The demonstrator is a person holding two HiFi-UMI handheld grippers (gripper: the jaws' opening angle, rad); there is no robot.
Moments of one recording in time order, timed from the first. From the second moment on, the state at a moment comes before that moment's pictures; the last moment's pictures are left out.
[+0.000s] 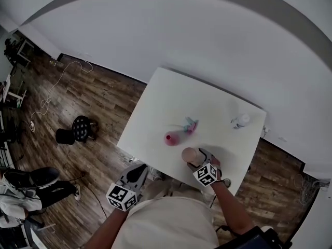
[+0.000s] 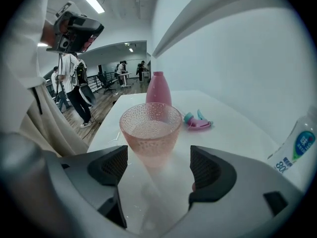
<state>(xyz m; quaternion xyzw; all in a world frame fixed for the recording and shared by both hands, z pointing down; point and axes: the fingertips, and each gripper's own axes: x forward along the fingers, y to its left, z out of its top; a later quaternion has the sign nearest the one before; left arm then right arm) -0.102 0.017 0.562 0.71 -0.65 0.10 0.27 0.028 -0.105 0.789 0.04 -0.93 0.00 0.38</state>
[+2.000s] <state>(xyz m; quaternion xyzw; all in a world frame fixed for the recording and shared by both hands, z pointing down) -0.097 0.012 0.577 0.70 -0.64 0.12 0.30 0.002 -0.089 0.785 -0.01 -0.93 0.00 0.37</state>
